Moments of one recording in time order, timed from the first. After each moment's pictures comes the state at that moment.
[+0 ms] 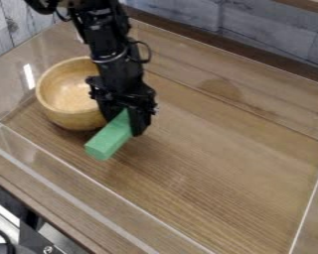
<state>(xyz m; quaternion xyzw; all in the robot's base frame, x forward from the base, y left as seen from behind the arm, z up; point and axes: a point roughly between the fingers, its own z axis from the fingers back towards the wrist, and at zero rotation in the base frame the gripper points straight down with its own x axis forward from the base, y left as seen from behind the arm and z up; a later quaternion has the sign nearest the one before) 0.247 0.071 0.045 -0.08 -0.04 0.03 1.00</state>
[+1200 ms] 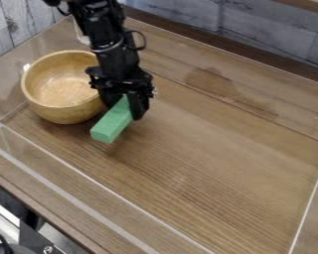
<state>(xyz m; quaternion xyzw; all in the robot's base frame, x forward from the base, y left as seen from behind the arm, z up) 0.271 0.091 0.037 -0.09 -0.04 0.05 0.99</state>
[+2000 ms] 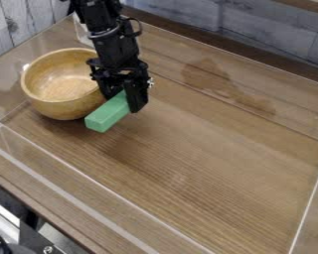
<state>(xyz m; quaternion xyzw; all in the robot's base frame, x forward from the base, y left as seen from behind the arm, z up) 0.274 0.097 0.048 -0.11 -0.02 0.01 0.99</state>
